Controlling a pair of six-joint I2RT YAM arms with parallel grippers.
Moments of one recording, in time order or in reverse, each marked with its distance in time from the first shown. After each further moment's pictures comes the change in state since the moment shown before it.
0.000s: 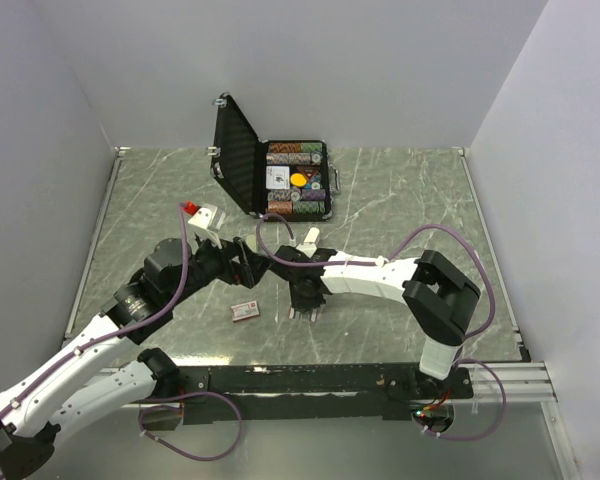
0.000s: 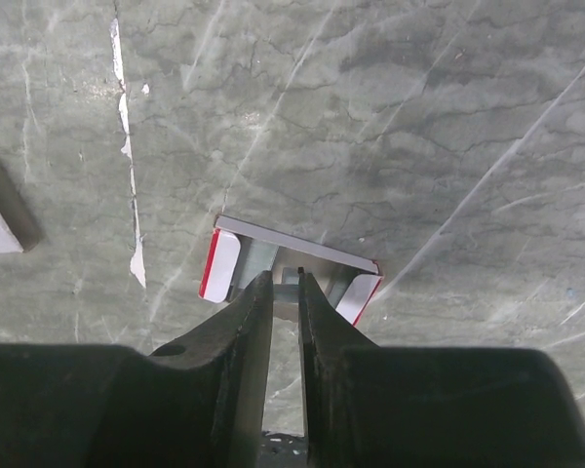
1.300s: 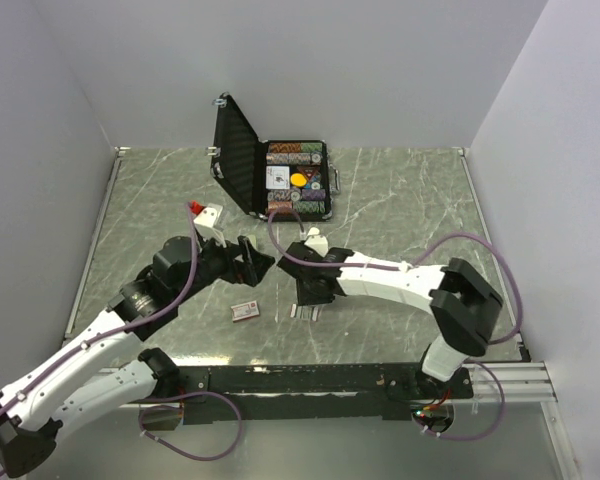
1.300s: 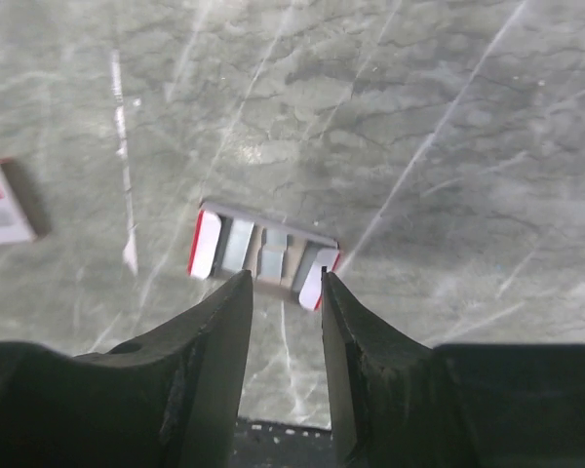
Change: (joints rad) left arm -0.001 0.032 -0.002 -0.006 -0.026 0.000; right arm -0.011 -0.096 -0.037 -0.017 0.079 0.001
